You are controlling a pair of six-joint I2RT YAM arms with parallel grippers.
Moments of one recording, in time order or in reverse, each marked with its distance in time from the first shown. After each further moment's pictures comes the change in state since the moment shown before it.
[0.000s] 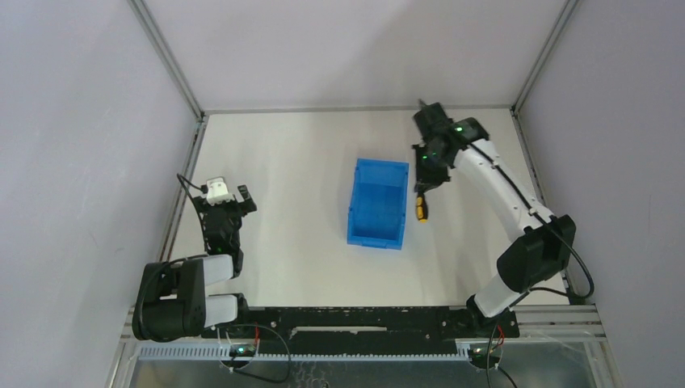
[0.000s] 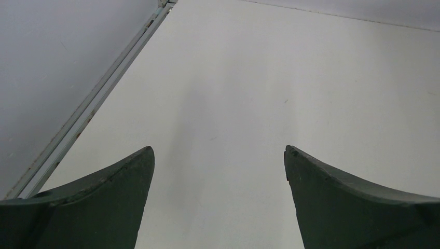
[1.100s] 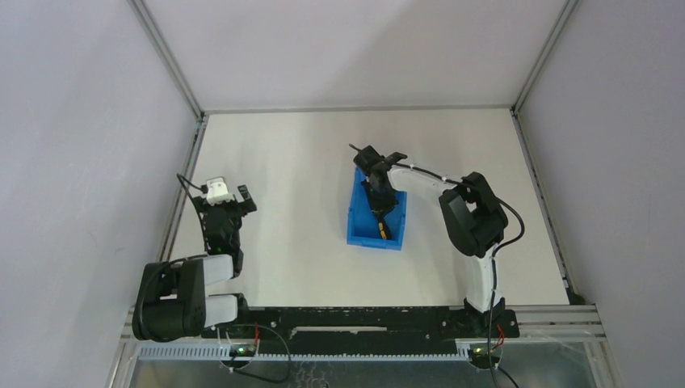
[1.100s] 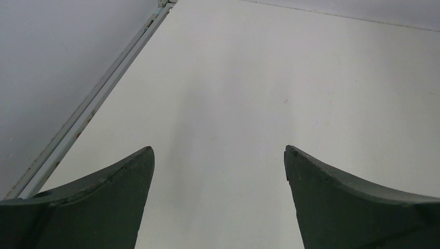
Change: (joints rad) left arm 0.000 0.000 0.000 0.000 0.000 0.000; right arm 0.267 0.403 -0.153 0.433 0.019 -0.007
